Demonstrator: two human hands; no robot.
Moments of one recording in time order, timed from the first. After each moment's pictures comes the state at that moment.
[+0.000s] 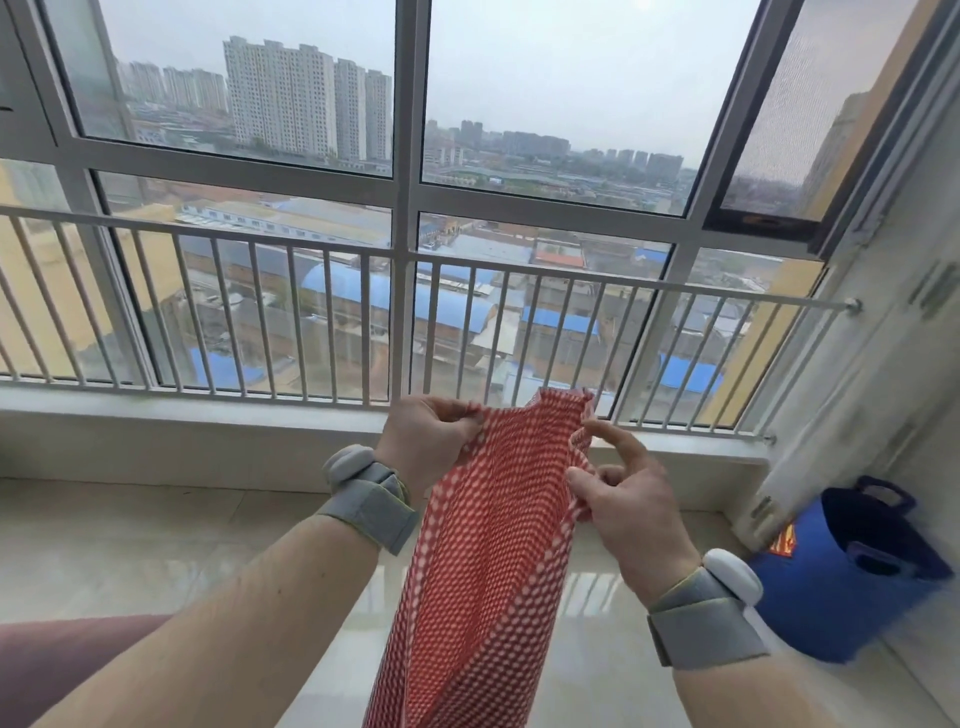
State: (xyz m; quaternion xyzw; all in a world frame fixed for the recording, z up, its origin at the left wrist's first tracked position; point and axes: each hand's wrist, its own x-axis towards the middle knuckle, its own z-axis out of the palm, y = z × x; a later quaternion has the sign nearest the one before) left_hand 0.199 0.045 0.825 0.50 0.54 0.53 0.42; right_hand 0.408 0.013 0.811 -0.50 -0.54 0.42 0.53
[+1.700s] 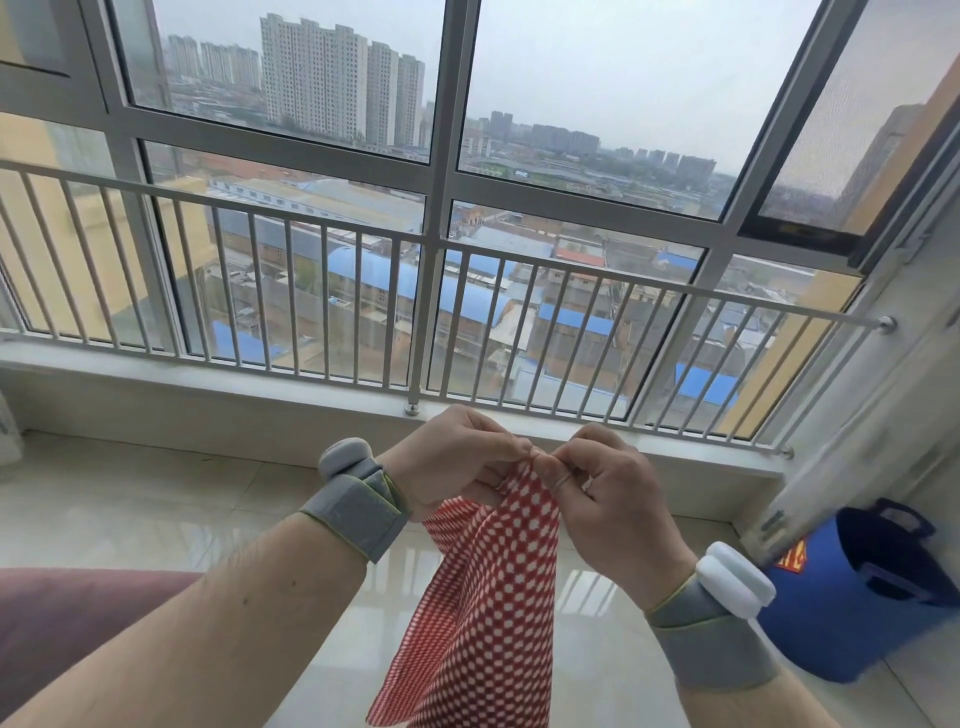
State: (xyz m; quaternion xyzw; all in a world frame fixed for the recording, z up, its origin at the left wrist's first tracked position) left_hand 0.180 -0.011 0.848 0.54 0.41 0.40 0.61; right_hand 0.362 -0.019 0.836 -0.44 -0.79 0.09 0.42
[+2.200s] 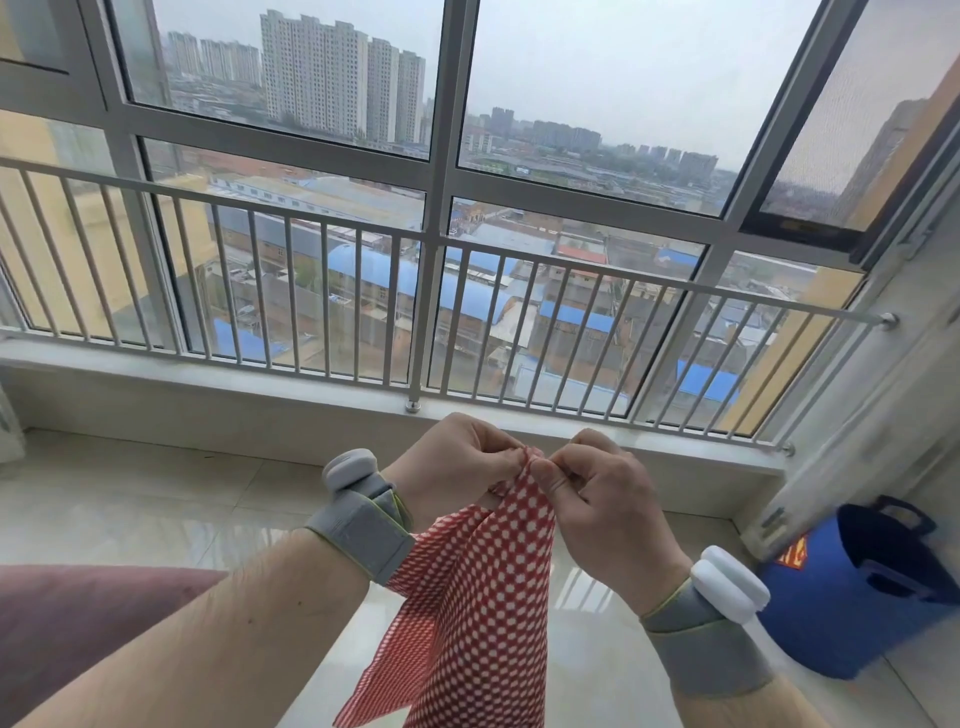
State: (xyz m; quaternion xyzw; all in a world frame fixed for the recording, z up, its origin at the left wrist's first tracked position) left_hand 0.189 -0.013 0.832 0.60 0.47 0.41 0.51; right_hand 0.361 -0.022 0.830 -0.47 -0.78 0.12 0.40
